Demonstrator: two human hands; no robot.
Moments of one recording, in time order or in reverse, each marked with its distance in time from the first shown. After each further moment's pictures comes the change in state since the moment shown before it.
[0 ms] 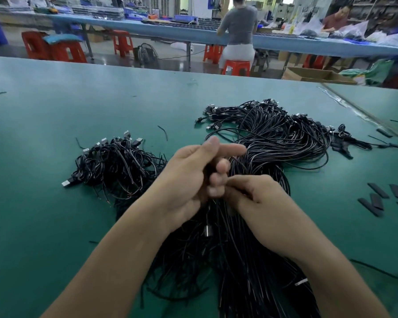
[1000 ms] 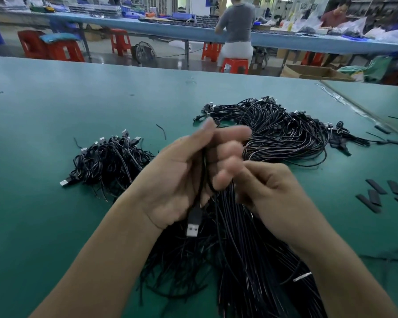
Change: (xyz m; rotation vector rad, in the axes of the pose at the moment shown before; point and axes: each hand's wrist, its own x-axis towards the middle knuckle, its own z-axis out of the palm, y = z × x) left_hand -0.010 0.017 0.000 -0.208 -0.269 -0.041; right_hand -0.004 -0.014 -0.010 0.189 0.121 0.010
